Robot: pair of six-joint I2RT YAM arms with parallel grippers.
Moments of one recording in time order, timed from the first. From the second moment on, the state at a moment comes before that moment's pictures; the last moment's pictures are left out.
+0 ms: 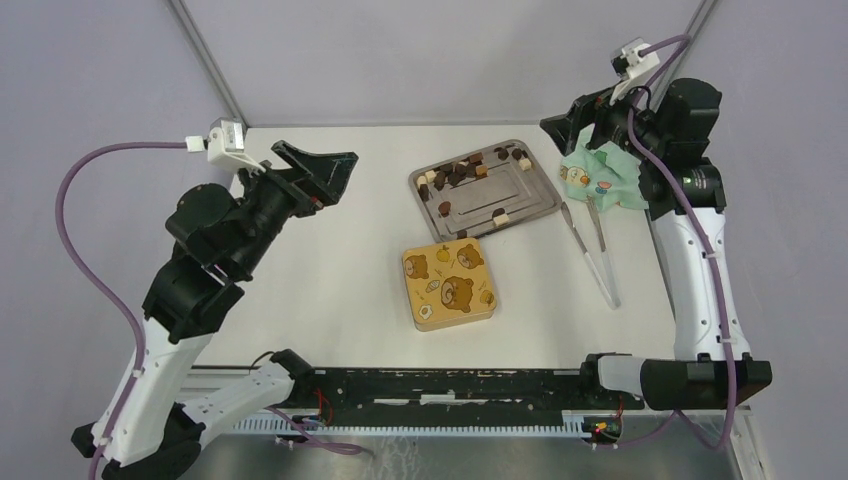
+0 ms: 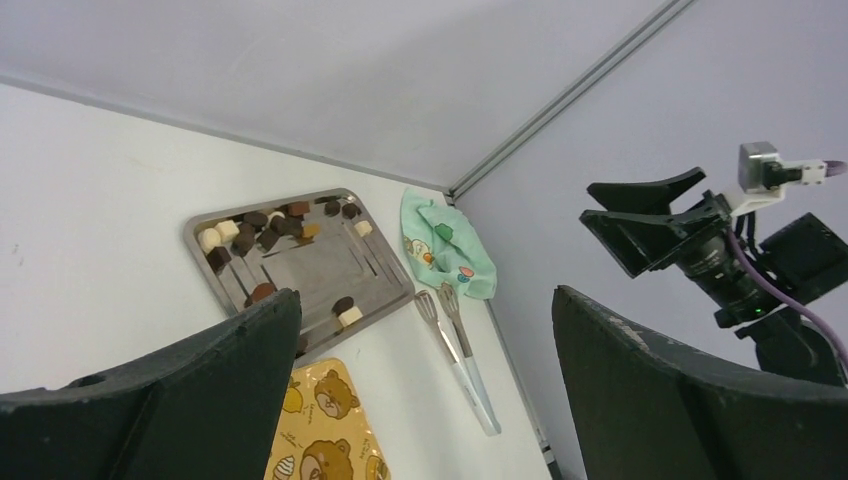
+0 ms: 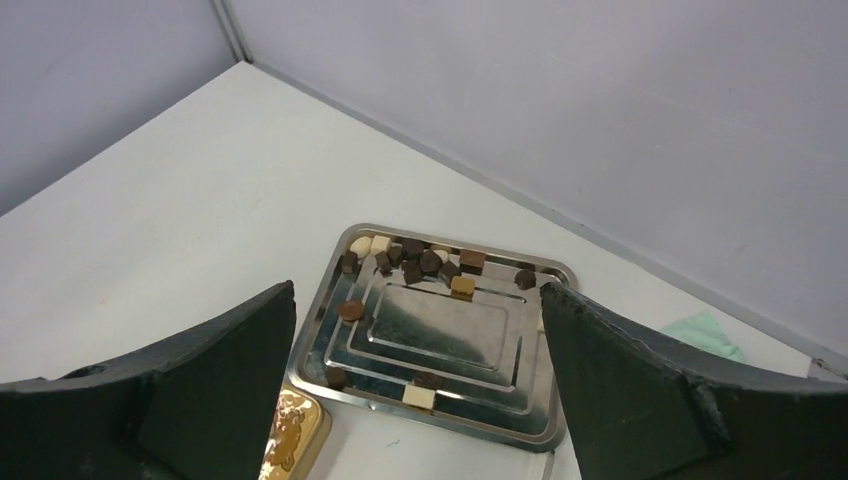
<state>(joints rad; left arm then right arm) -0.62 0.84 1.41 -0.53 -0.24 -0.68 0.01 1.28 1.56 -0.40 -0.64 -0.07</state>
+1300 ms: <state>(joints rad) -0.62 0.78 1.45 -0.60 -0.30 -0.64 0.01 1.27 1.59 -0.36 -0.49 0.00</state>
